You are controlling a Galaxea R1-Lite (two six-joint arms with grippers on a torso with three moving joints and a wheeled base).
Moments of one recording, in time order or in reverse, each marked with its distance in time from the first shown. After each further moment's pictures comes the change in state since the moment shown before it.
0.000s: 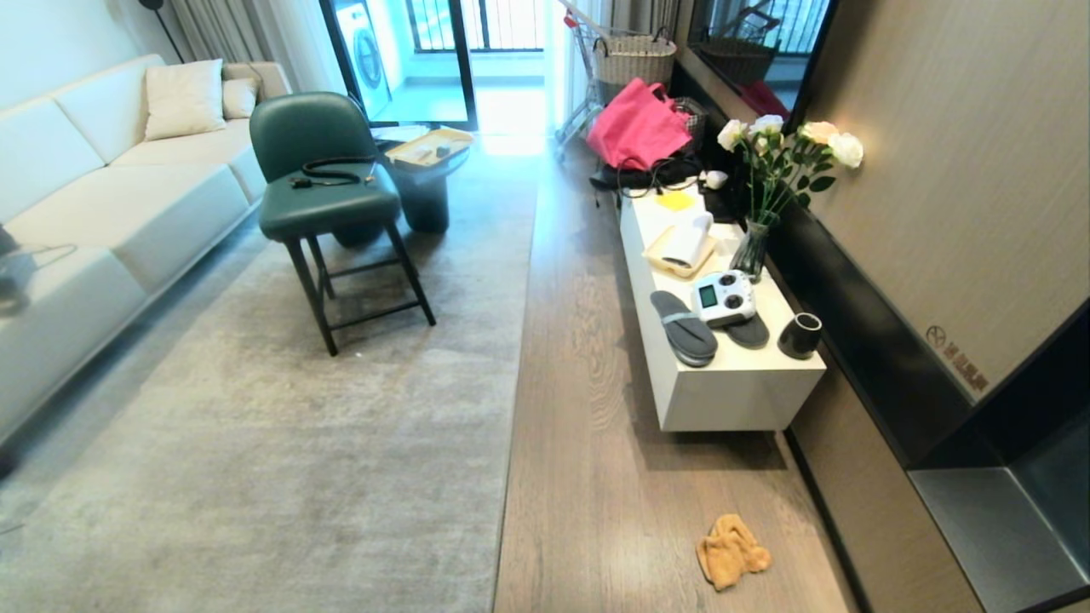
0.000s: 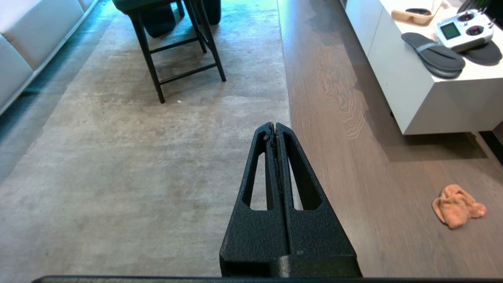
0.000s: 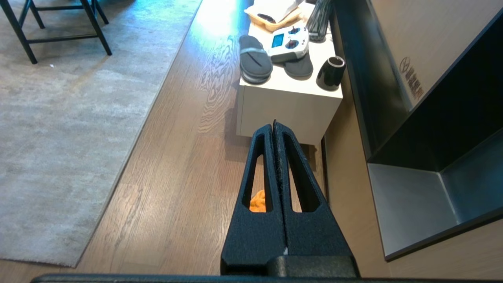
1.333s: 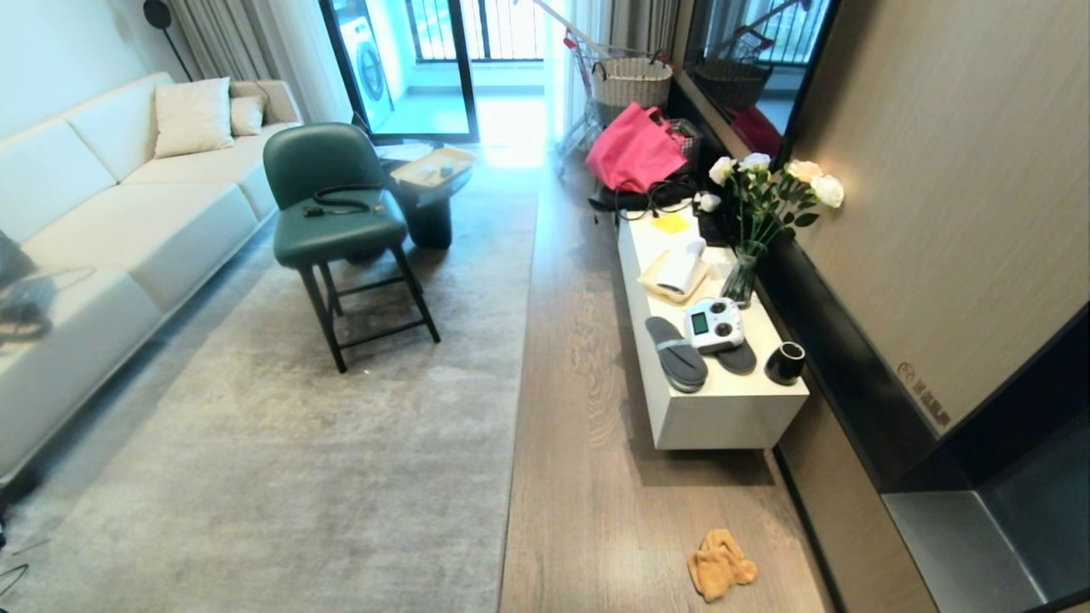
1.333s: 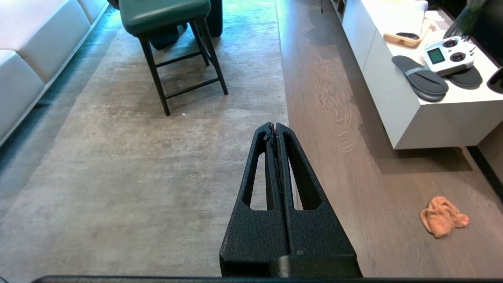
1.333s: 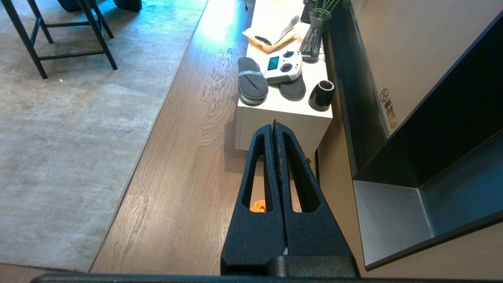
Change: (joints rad) left arm 0.001 0.000 0.000 0.000 0.000 0.000; right arm 0.000 0.000 0.000 0.000 0.000 0.001
